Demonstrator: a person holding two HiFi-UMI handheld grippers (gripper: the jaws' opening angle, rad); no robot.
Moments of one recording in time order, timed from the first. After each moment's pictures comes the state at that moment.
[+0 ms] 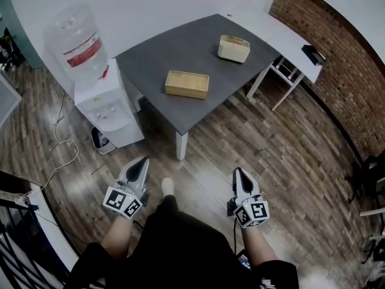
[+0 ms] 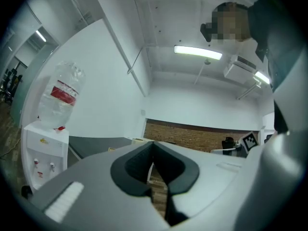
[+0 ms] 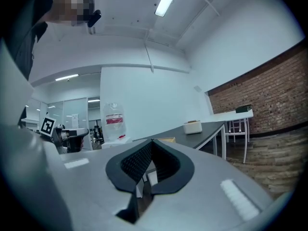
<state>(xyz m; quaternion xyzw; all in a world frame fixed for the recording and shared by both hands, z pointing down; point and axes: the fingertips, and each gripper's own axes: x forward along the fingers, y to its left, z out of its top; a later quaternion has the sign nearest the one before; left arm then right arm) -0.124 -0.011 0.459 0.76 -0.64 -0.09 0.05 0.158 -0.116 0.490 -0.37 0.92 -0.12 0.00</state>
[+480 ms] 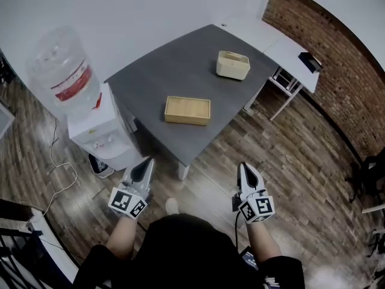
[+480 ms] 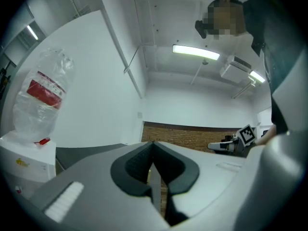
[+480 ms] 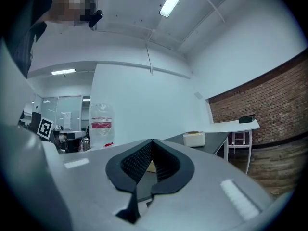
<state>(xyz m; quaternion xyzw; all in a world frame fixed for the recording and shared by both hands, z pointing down) -0.187 -0.125 0.442 0.78 -0.61 -0.09 0.02 0.092 -0.224 0.453 -0.39 0.92 -0.08 0.02</state>
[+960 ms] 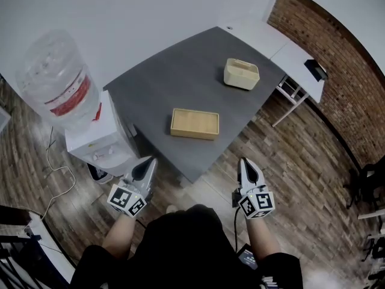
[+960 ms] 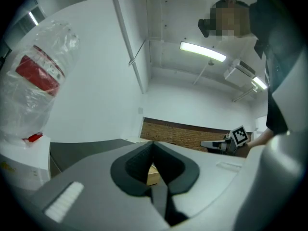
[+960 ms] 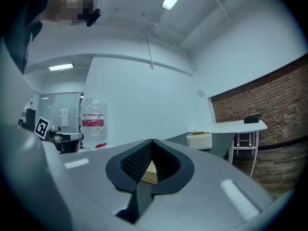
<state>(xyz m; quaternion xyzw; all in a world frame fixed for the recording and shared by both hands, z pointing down) -0.235 -0.191 0.451 0.80 -0.59 -0.09 0.05 0.033 -0.300 0.449 -0.39 0.92 -0.07 0.01</state>
